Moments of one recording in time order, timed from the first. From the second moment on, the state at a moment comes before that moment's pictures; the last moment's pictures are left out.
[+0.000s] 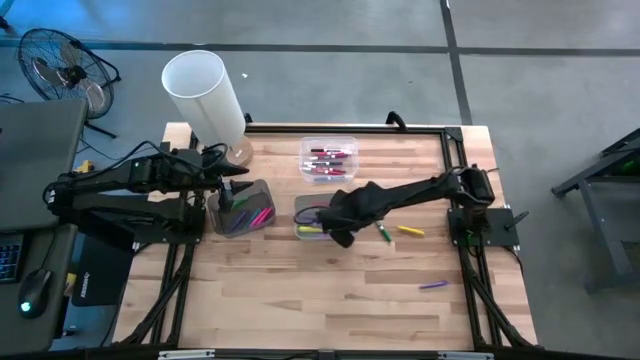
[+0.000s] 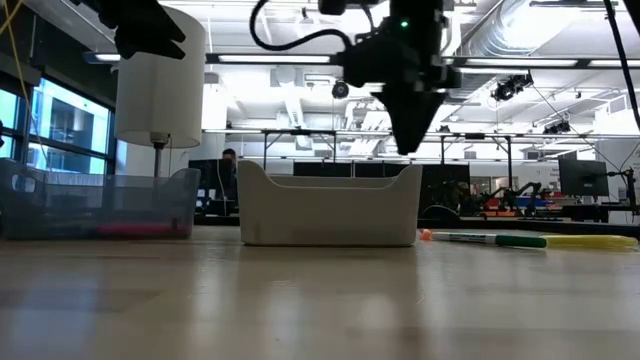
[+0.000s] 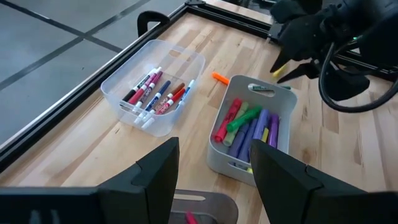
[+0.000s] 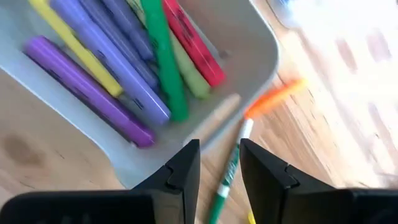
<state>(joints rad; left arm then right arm) 0.09 0.63 0.83 -0.66 -0.22 -0.27 0.12 1.96 1.65 -1.28 0.35 0.79</state>
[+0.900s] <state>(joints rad) 0.09 0.64 0.83 -0.65 -0.25 -0.23 0.14 1.64 1.00 -0.86 0.19 1.17</state>
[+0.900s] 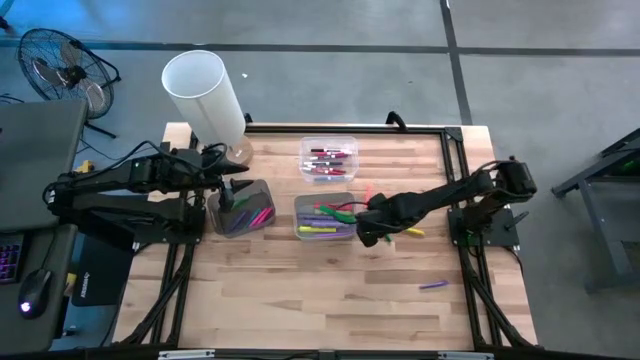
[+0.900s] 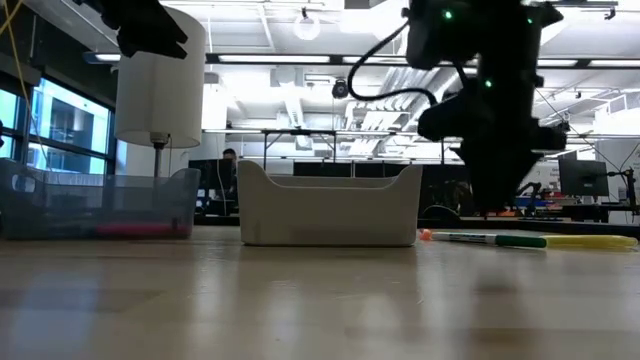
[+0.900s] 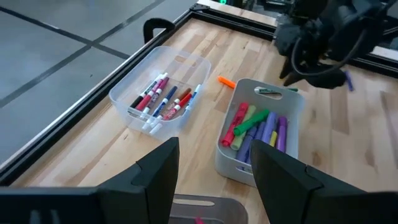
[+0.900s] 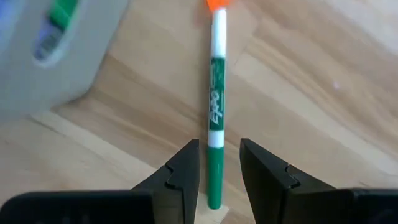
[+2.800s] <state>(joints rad) 0.09 0.66 0.83 -0.63 -0.48 -0.35 -0.38 1.80 1.47 -0.65 0.14 0.01</state>
